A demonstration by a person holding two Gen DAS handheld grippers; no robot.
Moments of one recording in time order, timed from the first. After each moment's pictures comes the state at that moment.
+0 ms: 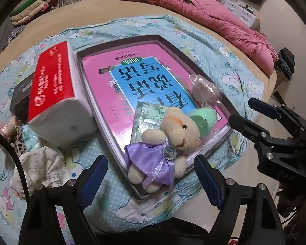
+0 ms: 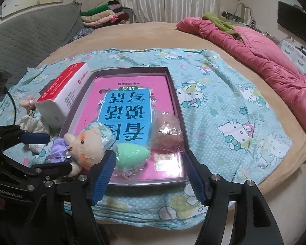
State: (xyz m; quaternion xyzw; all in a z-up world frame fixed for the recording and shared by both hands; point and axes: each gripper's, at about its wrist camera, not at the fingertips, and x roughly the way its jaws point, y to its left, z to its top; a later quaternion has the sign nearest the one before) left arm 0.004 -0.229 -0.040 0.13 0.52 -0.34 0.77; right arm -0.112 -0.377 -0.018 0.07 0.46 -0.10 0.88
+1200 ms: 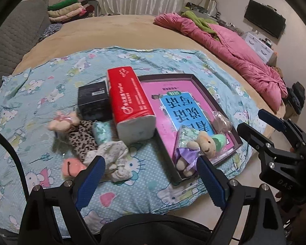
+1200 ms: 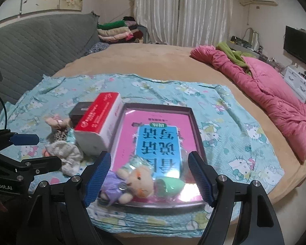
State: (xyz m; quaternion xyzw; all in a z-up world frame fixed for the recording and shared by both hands) left arm 0.006 -0.121 0.040 0.05 0.48 -0.27 0.83; right arm -0.095 -0.299 0.062 0.02 0.39 -0.07 0.92
